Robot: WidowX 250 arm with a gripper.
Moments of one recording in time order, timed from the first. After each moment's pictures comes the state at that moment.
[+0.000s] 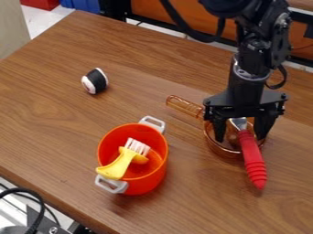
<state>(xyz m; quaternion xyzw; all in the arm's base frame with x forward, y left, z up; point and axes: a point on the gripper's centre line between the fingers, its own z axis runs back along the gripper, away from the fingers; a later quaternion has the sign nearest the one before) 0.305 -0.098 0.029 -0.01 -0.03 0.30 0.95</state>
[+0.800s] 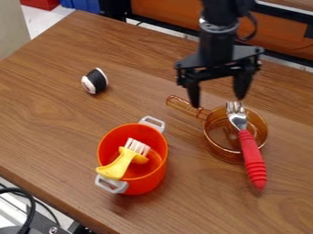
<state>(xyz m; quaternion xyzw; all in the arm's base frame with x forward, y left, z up) 0.305 -0.052 0.079 -0.04 -0.06 0.34 0.94</state>
